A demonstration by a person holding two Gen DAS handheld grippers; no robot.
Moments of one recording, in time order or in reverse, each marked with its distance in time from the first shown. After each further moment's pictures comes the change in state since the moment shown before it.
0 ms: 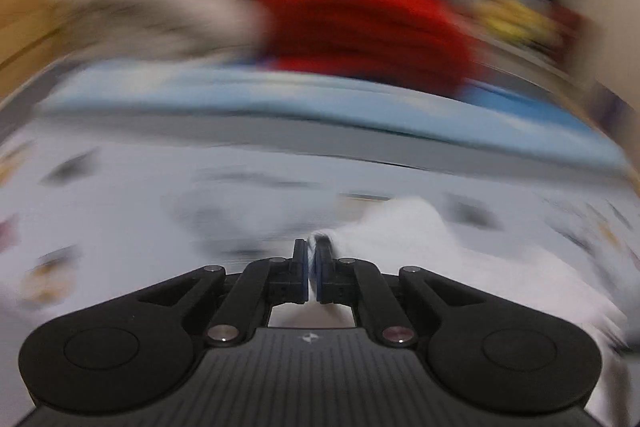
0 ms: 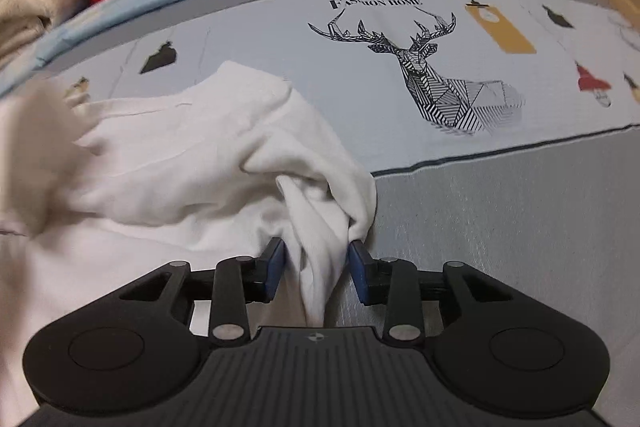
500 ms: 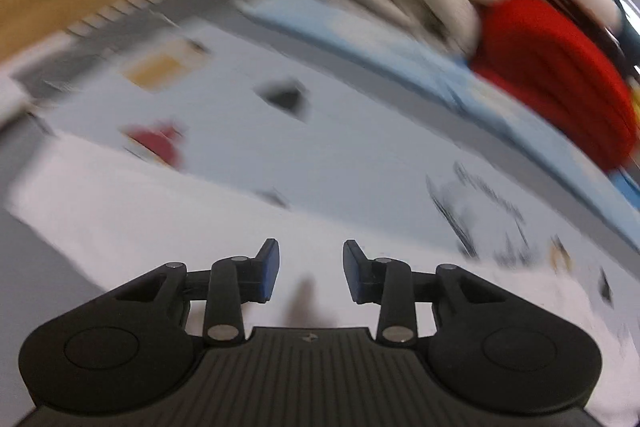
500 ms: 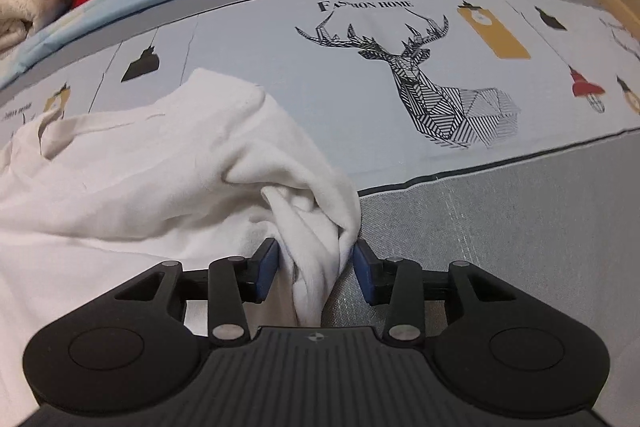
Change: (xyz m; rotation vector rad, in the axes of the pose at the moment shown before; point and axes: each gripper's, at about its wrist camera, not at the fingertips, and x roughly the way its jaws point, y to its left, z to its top) left arm 0.034 0.146 -0.022 -0.284 0.128 0.122; right arm 0.004 -0.006 0.011 0.057 0.006 -0.002
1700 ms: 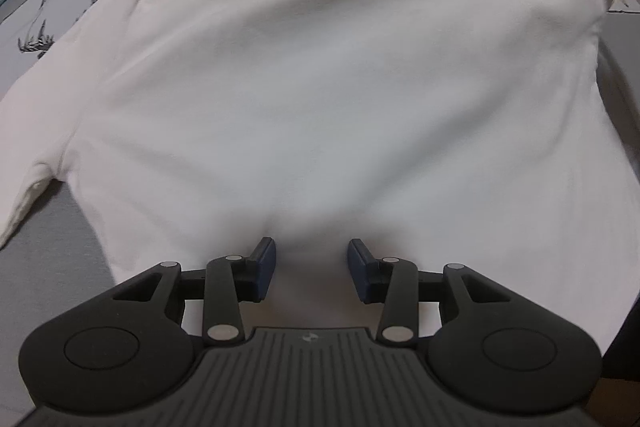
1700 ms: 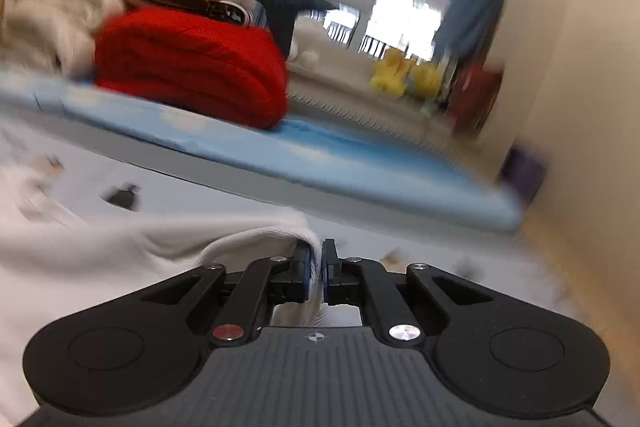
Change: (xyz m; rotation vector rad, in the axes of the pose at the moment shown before) left arm -0.010 -0.264 -0.222 0.847 0.472 -0.169; right arm -0.075 0.019 -0.003 -0.466 -0.569 -0.283
